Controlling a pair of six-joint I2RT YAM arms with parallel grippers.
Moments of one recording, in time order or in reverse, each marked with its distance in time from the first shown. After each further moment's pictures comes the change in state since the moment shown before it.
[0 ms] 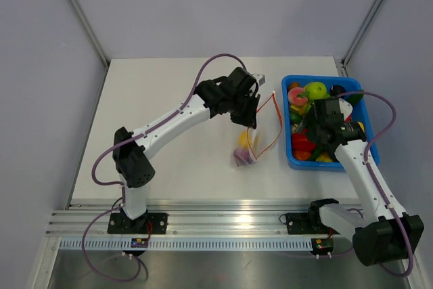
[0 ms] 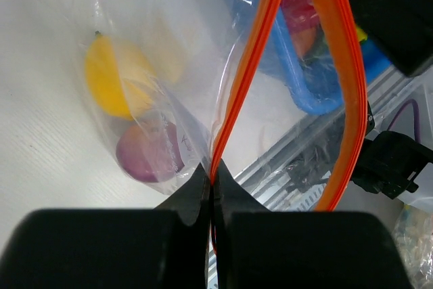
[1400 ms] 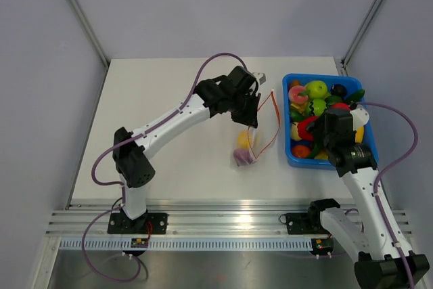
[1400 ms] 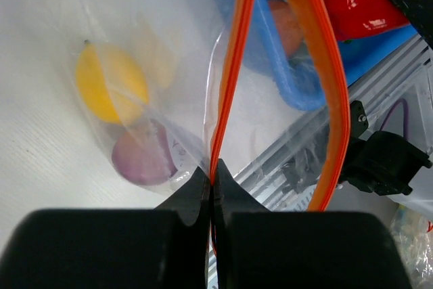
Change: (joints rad) left arm 0.001 -0.003 -0.001 0.009 0.013 0.000; right arm -0.009 -0.237 -0.163 0.156 0.084 0.117
